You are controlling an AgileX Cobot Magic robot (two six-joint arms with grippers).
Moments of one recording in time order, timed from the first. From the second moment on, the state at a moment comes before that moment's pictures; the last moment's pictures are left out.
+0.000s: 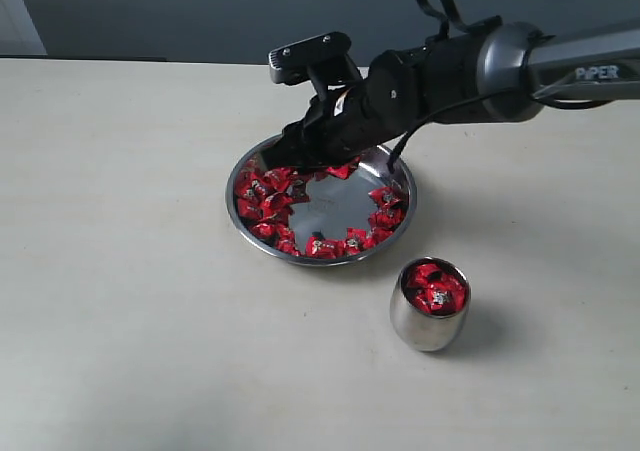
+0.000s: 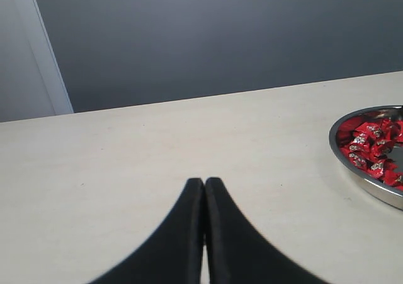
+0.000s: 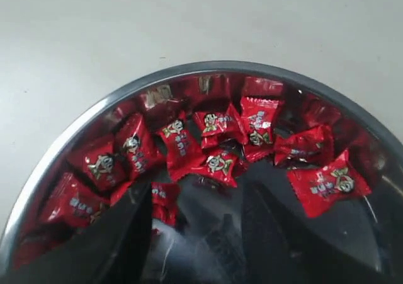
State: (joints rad) left arm -0.02 0.01 0.00 0.26 0.21 -0.20; right arm 0.61 2.03 -1.33 0.19 0.25 -0.13
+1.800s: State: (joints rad) left arm -0.02 0.01 0.00 0.26 0.21 -0.20; right arm 0.61 2.26 -1.61 -0.01 0.50 -0.12
